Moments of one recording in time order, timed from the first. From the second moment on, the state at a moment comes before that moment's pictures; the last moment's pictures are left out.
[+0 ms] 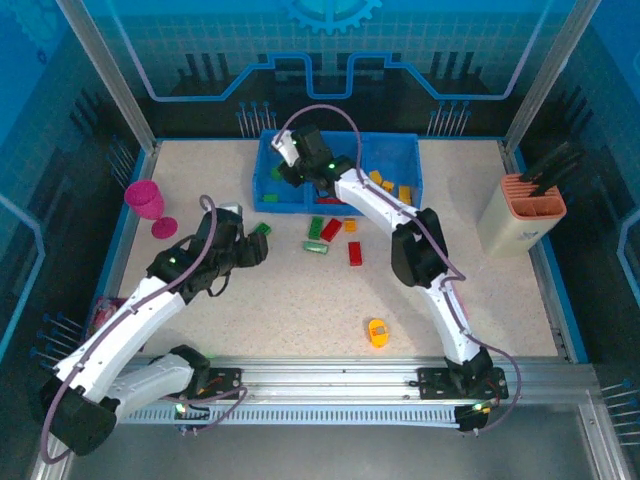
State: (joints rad) left arm -0.47 0.99 0.90 -0.76 -0.20 -0.56; right arm 0.64 2.43 2.26 -0.45 0.00 -0.22
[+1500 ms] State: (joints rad) left arm -0.23 1.75 1.07 -0.38 -0.12 -0.42; right arm 0.65 1.49 1.21 -0.50 0.08 -0.02
